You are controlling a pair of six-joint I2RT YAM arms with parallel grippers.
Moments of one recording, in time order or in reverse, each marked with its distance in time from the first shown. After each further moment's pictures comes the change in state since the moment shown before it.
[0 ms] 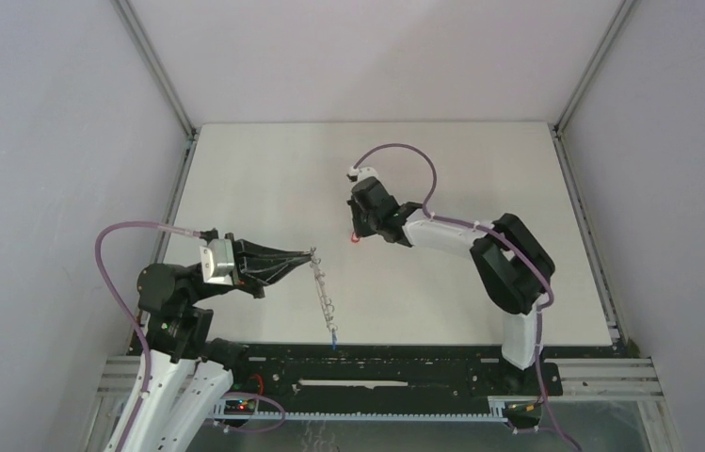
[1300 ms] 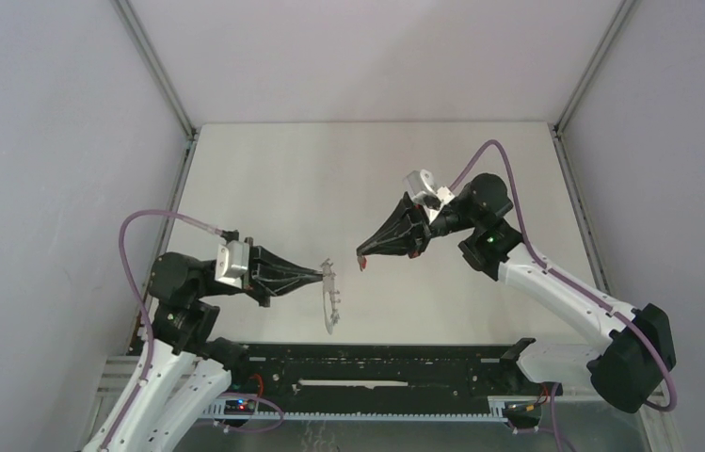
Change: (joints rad) left arm -0.101 0.052 0.000 -0.024 0.101 -0.011; right arm -0.106 -0.766 -0.360 0.642 -1.396 -0.189
